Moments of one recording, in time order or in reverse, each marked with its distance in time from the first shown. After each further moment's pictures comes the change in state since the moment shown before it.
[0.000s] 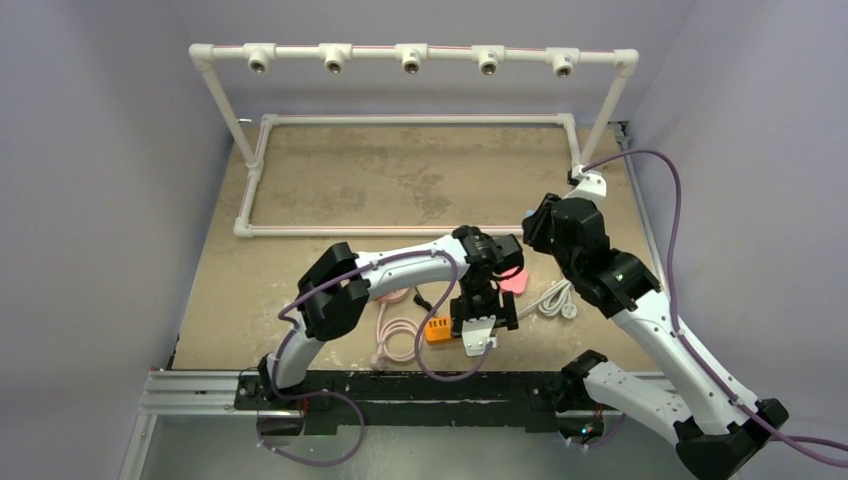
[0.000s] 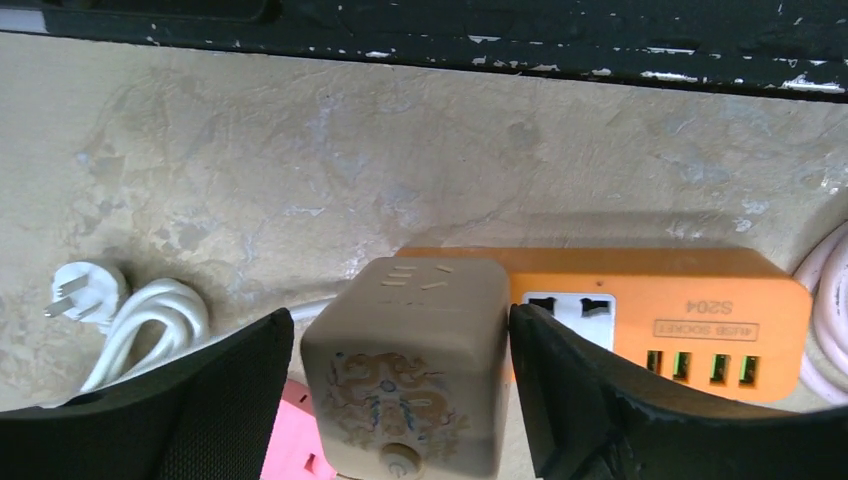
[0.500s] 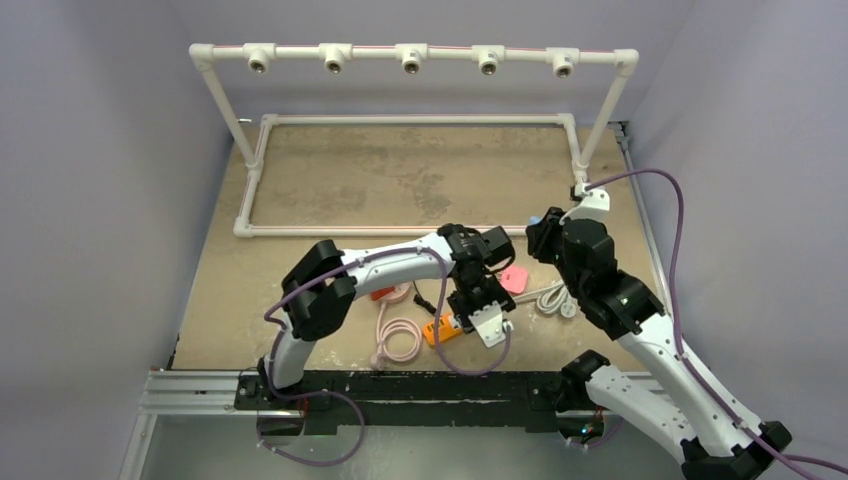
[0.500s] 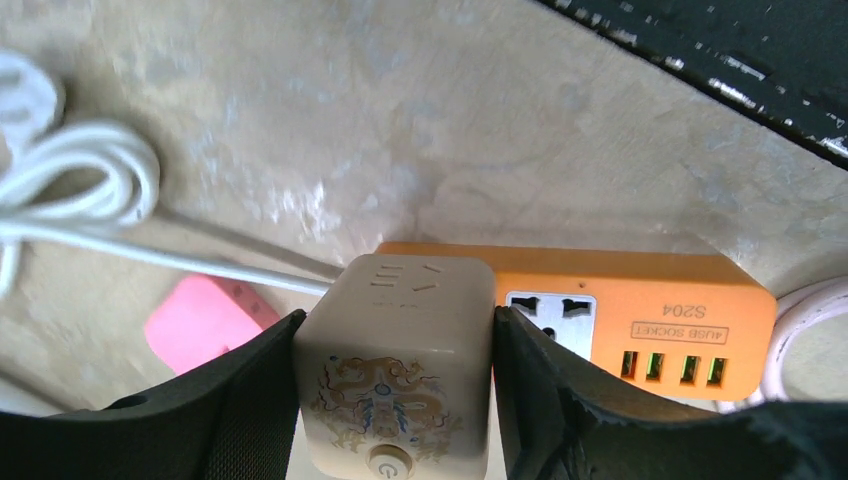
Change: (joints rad) left arm 0.020 -0.056 -0.092 0.153 -0.085 -0.369; right arm -0.001 -0.123 -0.137 0.111 -0.010 -0.097
